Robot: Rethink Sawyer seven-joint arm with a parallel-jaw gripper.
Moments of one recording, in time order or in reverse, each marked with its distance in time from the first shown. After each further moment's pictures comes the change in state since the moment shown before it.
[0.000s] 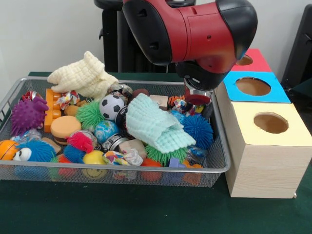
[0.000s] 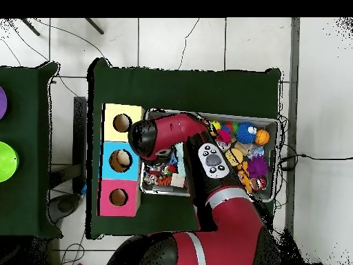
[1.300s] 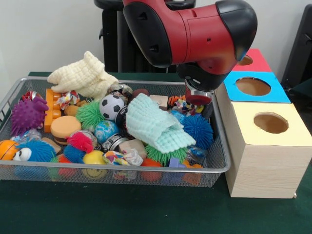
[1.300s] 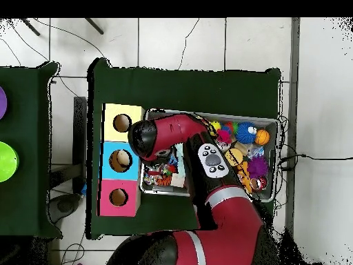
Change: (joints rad) arm 0.001 0.006 -0.001 0.001 0.014 0.000 0.000
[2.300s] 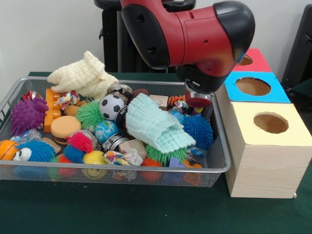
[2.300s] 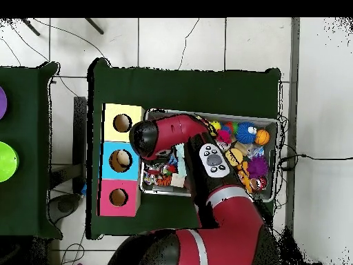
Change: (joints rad) arm -0.005 0.010 0.000 0.000 0.003 -0.044 0.000
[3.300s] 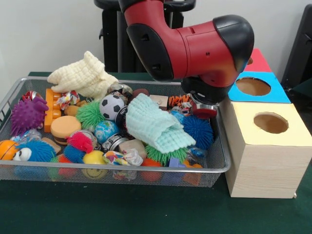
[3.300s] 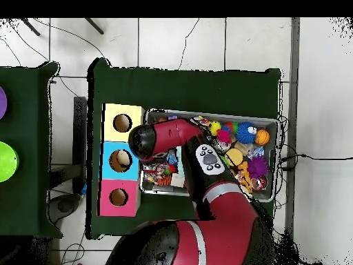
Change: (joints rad) arm 0.008 0.050 0.005 -0.001 0.006 -0.096 0.000
